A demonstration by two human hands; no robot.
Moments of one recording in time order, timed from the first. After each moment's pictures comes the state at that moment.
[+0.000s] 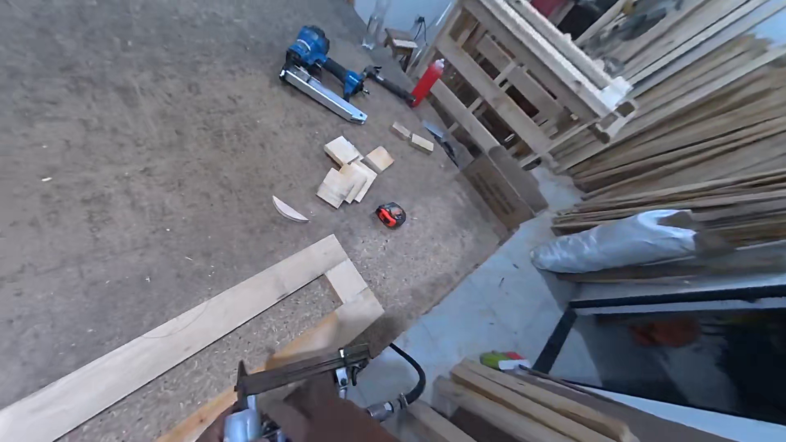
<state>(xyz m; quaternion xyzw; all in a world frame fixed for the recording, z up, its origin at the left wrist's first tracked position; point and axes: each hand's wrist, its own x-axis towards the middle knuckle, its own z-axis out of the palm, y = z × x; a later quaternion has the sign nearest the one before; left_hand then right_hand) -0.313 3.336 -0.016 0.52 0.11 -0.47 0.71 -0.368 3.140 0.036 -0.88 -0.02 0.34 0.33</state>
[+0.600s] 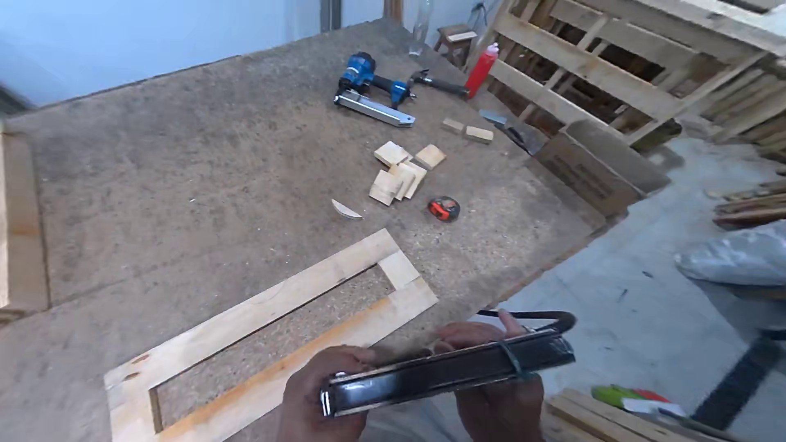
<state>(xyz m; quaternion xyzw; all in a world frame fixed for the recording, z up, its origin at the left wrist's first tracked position) -0.344 3.303 0.040 0.64 -0.32 -0.13 0.69 -0.442 3.088 0.035 -0.81 0.11 -0.35 0.45</state>
